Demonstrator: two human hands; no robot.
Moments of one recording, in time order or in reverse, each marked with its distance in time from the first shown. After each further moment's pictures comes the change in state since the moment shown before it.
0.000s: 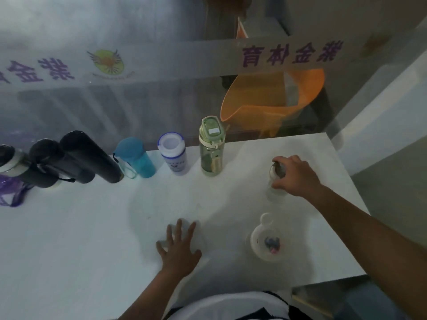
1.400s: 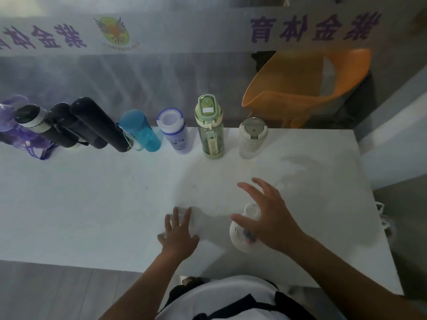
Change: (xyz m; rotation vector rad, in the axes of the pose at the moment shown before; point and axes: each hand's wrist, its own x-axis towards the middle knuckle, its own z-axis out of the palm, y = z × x) left_hand -0.021 0.055 0.029 -0.060 0.017 -0.243; right_hand -0.106 -0.008 0.022 0.350 -0.161 -0.380
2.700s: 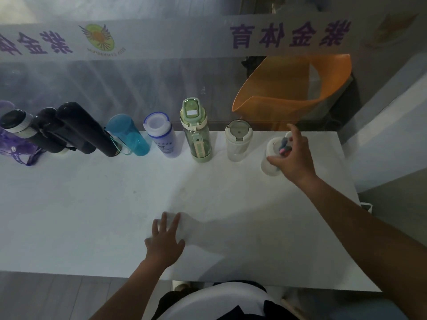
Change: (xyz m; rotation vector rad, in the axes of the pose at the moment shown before) left_hand -0.002 -0.008 0.007 0.071 0.051 0.062; right_hand 0.108 0.097 -0.078 0.115 0.433 0.157
